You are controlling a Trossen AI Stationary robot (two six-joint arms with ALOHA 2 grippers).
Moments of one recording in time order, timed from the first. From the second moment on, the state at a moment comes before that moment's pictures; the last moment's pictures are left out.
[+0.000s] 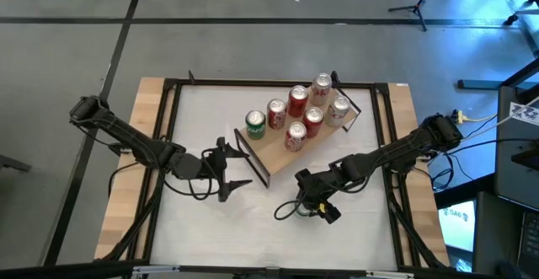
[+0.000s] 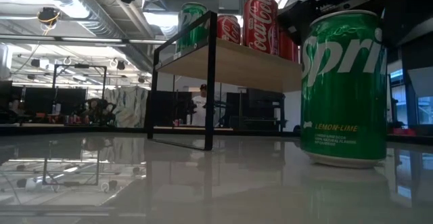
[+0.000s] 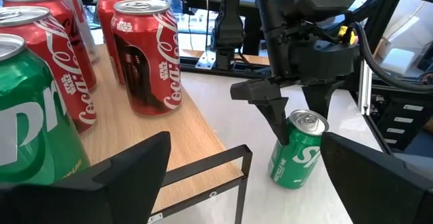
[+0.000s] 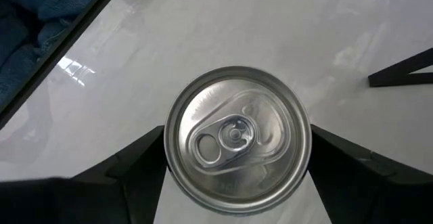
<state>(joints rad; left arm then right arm) -0.44 1.18 0.75 0.15 -0.58 -0.23 0.38 1.58 1.06 -0.45 -0.19 -0.18</state>
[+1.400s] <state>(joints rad) -0.44 1.18 0.75 0.15 -0.58 -0.23 0.38 1.57 1.17 -0.61 -0.18 -0.08</state>
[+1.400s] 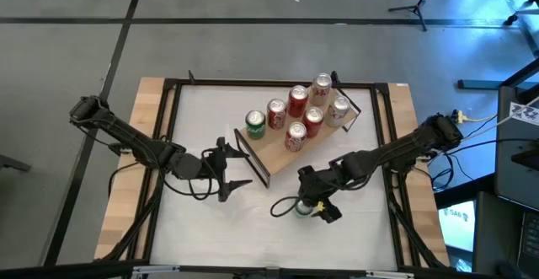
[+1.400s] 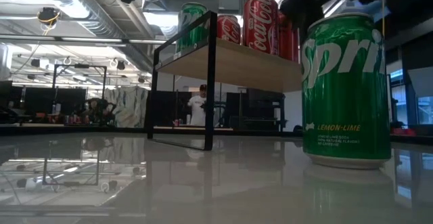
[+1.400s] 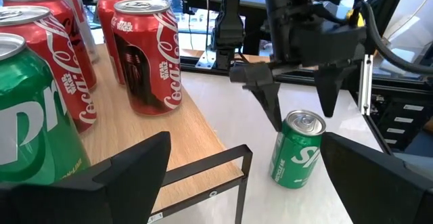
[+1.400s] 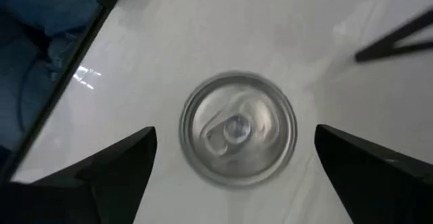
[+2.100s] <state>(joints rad) -0.44 1.18 0.75 0.15 -0.58 -0.23 0.38 1.57 1.23 -0.76 -0.25 0.34</state>
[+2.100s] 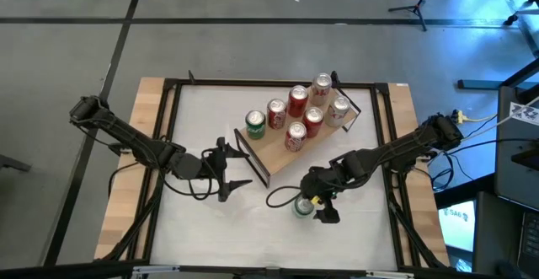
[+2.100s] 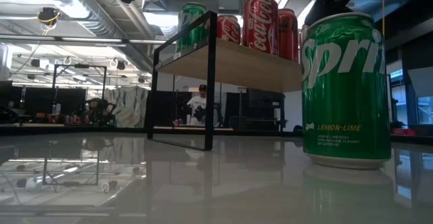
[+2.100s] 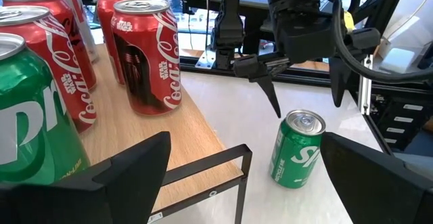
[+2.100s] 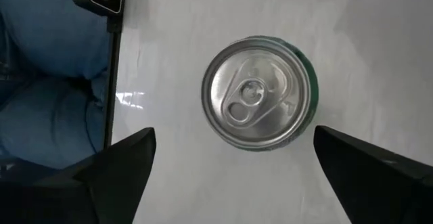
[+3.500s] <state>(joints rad) -0.44 1.18 0.75 0.17 -0.58 -0.23 0.43 1.57 1.23 -0.70 -0.13 0.30</state>
